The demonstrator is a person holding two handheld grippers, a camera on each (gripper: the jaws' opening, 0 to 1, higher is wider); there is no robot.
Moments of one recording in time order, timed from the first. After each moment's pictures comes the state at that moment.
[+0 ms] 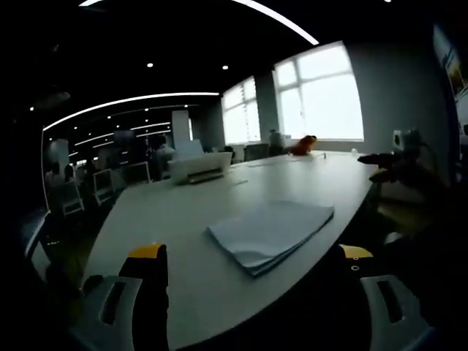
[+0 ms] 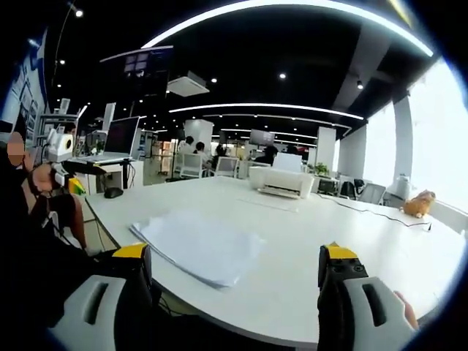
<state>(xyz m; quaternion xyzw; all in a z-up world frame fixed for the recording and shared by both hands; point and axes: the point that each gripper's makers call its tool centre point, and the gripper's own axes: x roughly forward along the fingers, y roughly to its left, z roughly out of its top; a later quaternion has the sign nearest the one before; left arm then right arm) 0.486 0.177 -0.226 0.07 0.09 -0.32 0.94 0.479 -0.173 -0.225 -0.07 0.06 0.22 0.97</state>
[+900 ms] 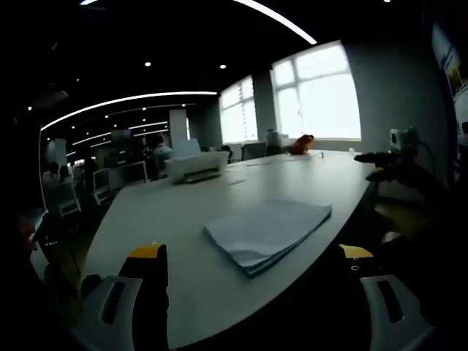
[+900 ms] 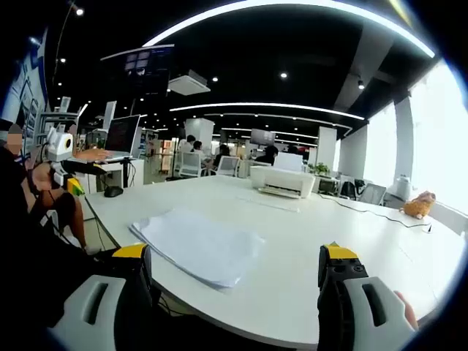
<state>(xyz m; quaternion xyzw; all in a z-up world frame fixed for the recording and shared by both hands) 0.485 0.173 -0.229 0.07 0.09 -0.33 0.94 0.481 -0.170 -0.224 -0.08 0.06 0.22 0.97</state>
